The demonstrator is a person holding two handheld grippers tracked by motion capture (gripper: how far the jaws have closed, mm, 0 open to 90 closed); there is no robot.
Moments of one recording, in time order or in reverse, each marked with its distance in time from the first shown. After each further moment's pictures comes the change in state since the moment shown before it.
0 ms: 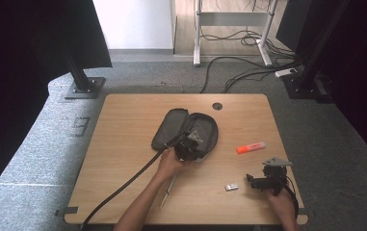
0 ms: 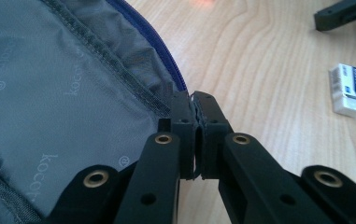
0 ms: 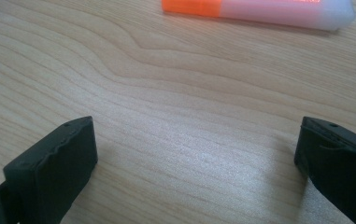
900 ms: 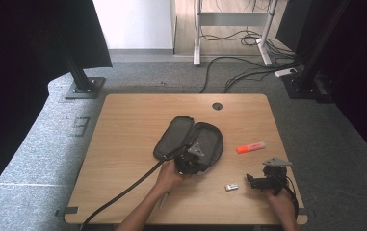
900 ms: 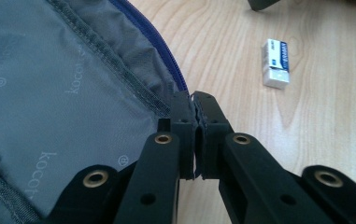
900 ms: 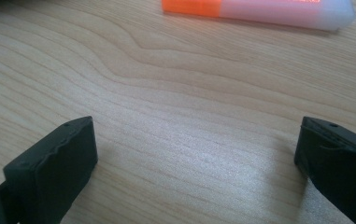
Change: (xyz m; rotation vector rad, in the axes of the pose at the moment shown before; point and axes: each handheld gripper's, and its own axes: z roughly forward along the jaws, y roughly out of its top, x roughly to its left) left arm -0.042 -0.017 -0.006 -0.006 -0.063 0.035; right arm 0.000 0.000 0.000 0.000 0.000 0.000
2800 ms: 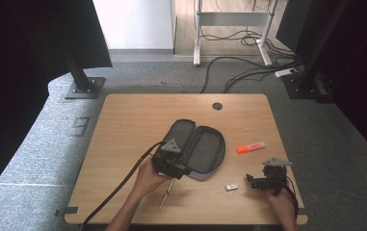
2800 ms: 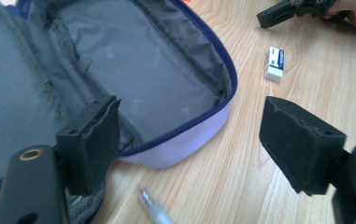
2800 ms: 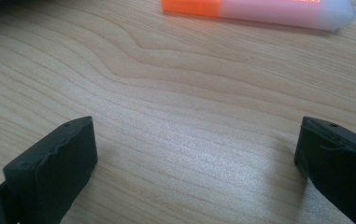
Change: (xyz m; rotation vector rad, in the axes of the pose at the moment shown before) left arm 0.007 -0.033 -0.075 -0.091 0.090 -0.101; right arm 0.000 0.000 0.000 0.000 0.000 0.000
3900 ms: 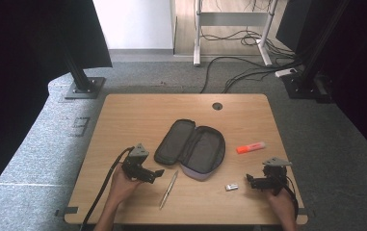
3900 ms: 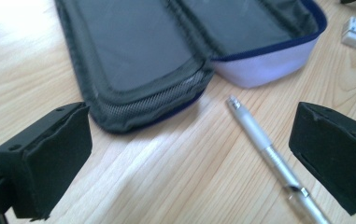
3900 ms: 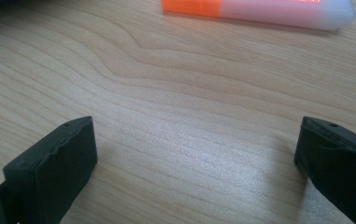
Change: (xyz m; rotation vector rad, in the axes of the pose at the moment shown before) left arm 0.031 -0.074 -0.050 -0.044 0.193 -0.124; right arm 0.000 0.000 0.000 0.000 0.000 0.000
